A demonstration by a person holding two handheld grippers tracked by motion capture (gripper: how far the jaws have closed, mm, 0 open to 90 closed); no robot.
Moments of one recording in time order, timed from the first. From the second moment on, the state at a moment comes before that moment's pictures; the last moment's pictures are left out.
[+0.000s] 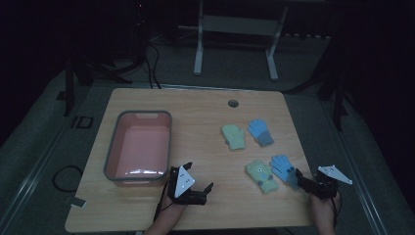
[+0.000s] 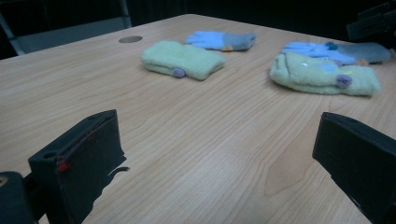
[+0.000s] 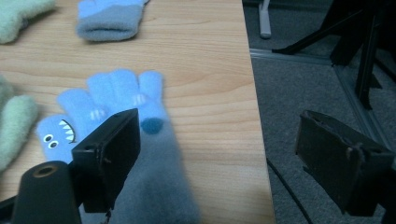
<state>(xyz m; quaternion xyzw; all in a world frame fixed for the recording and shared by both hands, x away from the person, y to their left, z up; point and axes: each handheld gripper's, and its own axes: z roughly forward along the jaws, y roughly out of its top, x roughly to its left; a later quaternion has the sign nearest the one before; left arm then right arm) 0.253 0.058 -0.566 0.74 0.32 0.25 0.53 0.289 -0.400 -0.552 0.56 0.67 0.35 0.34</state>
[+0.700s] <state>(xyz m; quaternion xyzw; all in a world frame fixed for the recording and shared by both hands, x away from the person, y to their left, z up) 0.252 0.056 -0.566 0.74 0.32 0.26 0.53 0.288 -0.402 -0.504 0.57 0.67 0.35 0.32</state>
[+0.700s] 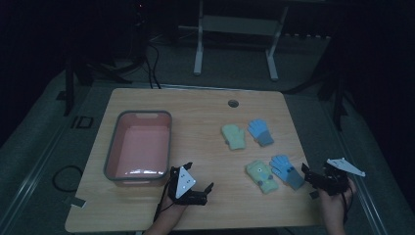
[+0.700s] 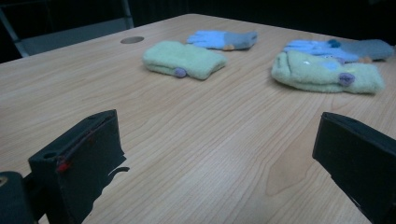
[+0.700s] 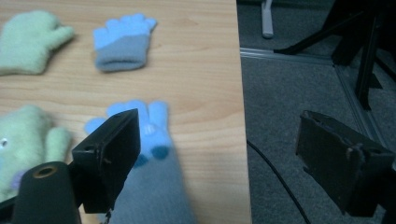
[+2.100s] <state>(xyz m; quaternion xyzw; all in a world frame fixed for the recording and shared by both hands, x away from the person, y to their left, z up) 0.252 0.056 -0.566 0.74 0.32 0.26 0.53 0.347 -0.307 -0.417 0.45 0.74 0.40 0.29</state>
